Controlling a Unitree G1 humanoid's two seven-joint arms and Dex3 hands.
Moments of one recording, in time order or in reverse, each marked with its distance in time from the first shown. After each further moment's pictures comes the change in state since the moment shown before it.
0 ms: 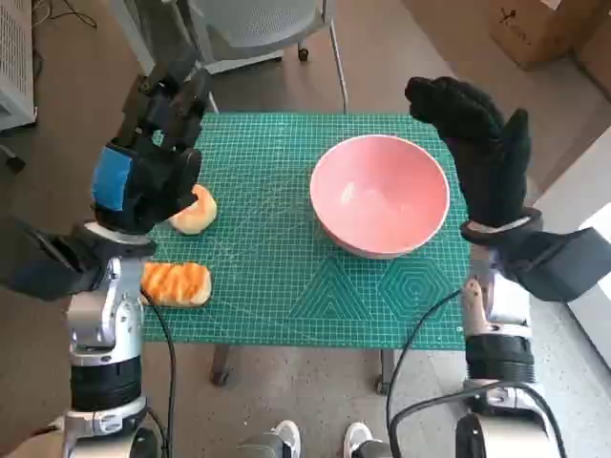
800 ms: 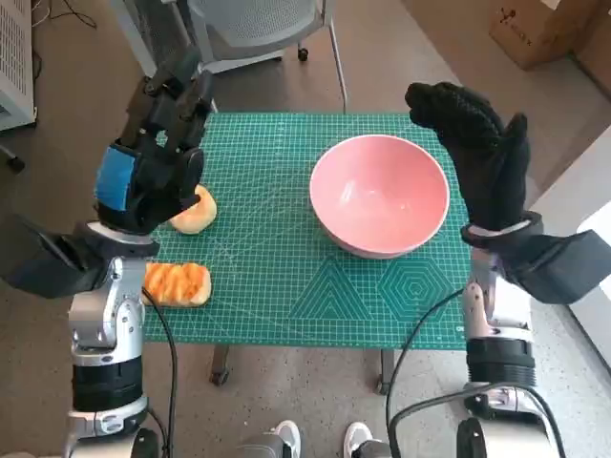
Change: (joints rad) left arm 0.000 -0.013 -0.005 -0.017 -0.005 0.036 0.010; right arm 0.015 0.002 0.000 -0.003 0.002 0.008 0.001
